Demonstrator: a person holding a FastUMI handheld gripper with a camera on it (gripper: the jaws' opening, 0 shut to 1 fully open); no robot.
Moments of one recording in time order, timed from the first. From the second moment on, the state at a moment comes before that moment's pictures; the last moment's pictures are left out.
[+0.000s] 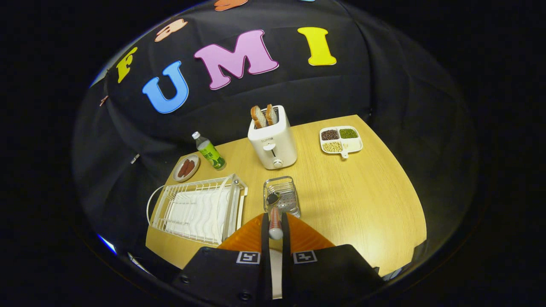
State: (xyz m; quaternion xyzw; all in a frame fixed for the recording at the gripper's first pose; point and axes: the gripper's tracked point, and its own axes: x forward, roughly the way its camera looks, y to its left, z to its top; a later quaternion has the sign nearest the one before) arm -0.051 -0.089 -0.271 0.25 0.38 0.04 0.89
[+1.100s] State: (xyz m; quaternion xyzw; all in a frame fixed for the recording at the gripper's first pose) arm -0.178 0.007 -0.349 0.23 0.46 0.09 0.85
